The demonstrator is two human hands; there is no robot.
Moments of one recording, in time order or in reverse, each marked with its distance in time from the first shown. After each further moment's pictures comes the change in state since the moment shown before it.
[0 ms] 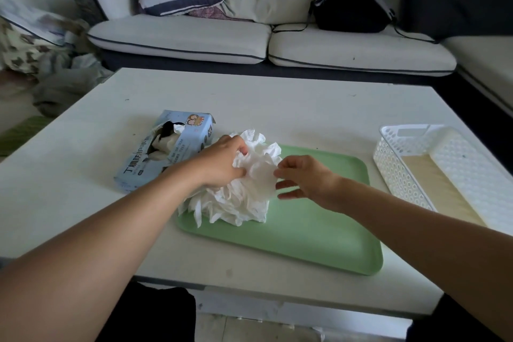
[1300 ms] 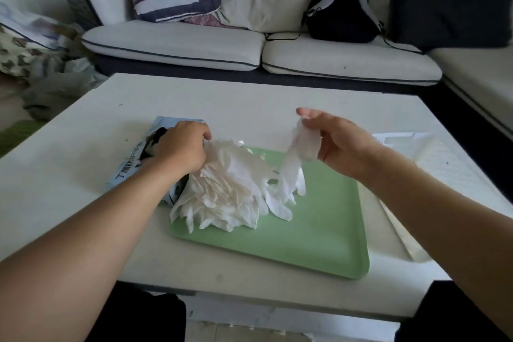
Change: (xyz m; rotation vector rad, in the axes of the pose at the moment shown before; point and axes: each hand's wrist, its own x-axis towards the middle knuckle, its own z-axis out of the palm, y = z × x) left_hand 0.018 -0.035 -0.022 0.140 0.458 -0.135; right_hand -0.028 -0.072 -0.049 0.444 0.084 -0.190
